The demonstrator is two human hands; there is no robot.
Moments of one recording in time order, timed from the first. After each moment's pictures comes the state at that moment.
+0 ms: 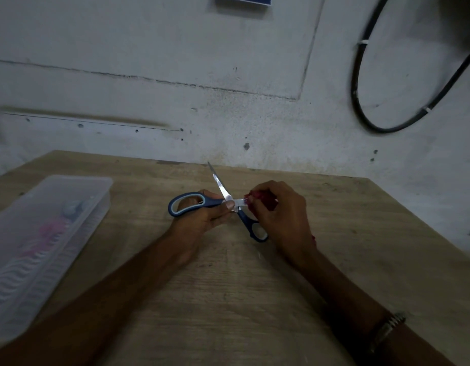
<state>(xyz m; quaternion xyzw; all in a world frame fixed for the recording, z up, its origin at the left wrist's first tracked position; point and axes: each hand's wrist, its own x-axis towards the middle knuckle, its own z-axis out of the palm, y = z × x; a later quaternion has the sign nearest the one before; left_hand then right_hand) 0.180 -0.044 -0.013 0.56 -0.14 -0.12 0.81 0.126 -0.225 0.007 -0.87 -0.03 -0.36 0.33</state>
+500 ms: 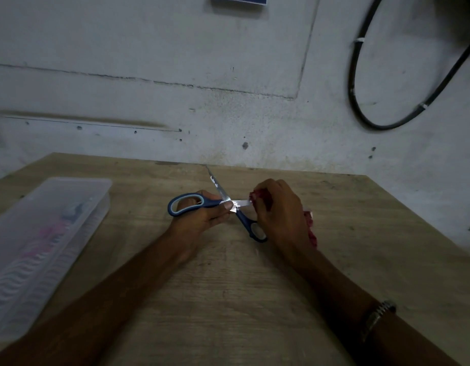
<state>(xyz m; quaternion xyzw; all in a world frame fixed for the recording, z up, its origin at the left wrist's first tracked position) 0.185 -0.044 -0.018 0.57 -0.14 -0.12 0.80 0.129 -0.230 0.000 -0.89 -0.02 -0.37 0.26</state>
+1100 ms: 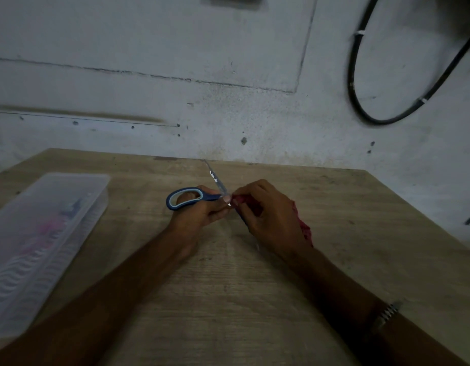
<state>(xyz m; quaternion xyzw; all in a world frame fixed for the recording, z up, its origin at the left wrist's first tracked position) 0.178 -0.046 -0.012 0.56 -0.08 -0.13 0.81 0.118 -0.213 -0.001 -0.90 -0.14 -0.34 0.26</state>
